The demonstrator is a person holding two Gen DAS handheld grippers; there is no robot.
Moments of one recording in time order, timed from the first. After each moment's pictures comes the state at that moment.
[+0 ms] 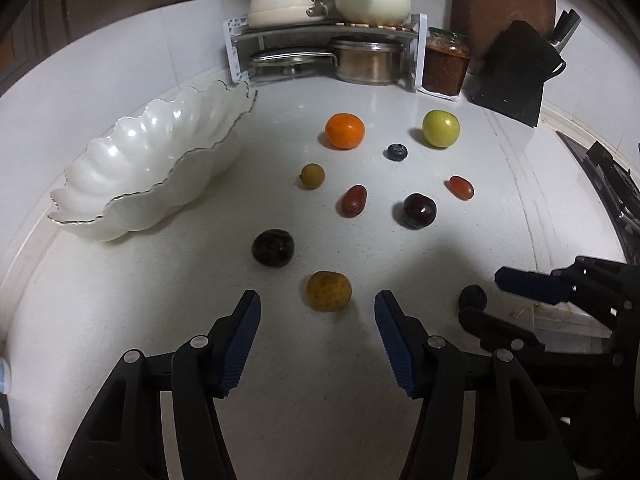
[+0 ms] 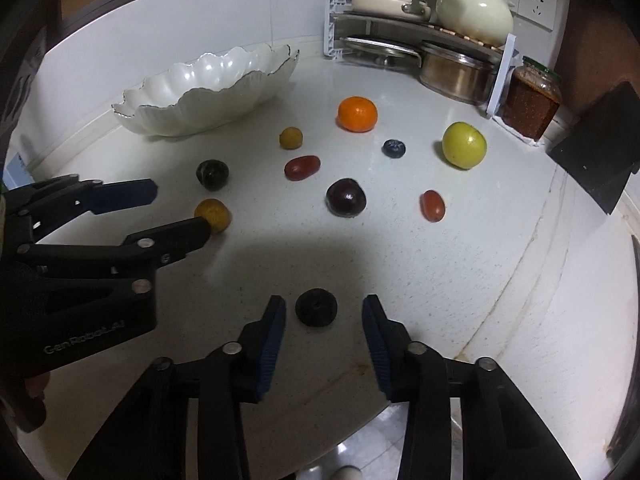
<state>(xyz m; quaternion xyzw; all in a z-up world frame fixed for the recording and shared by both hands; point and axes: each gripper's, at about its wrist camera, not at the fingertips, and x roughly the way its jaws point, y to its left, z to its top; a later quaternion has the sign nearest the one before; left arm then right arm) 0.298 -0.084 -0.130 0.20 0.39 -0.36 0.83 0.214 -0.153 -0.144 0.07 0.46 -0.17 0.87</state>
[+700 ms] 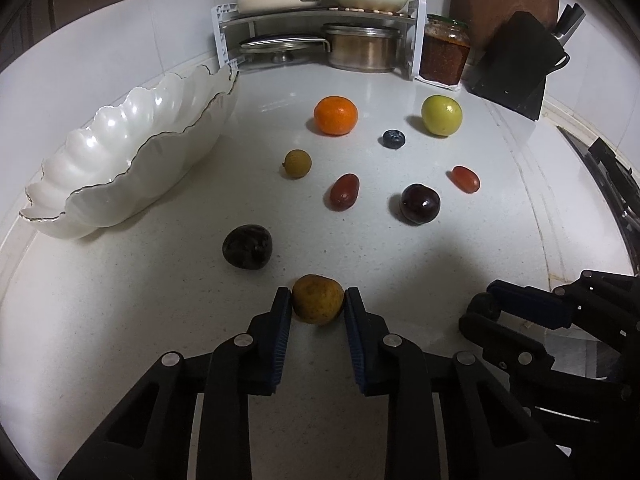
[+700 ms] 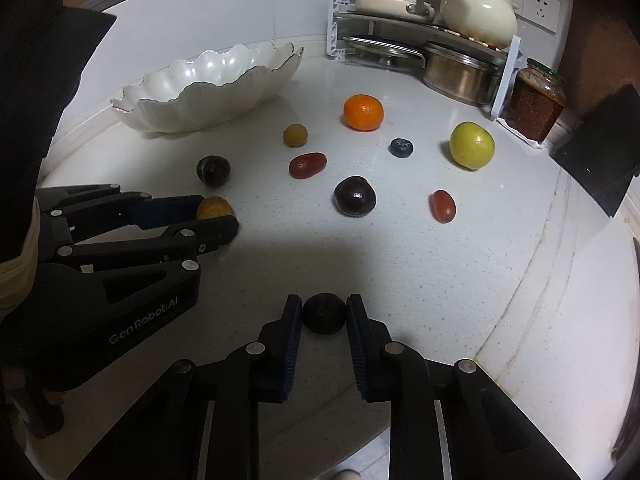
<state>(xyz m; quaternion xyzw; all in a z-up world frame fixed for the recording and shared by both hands) 0.306 -0.100 -0.150 0.19 0.40 -0.37 0.81 0.218 -0.151 -0.150 0.06 0.45 -0.17 0.87</state>
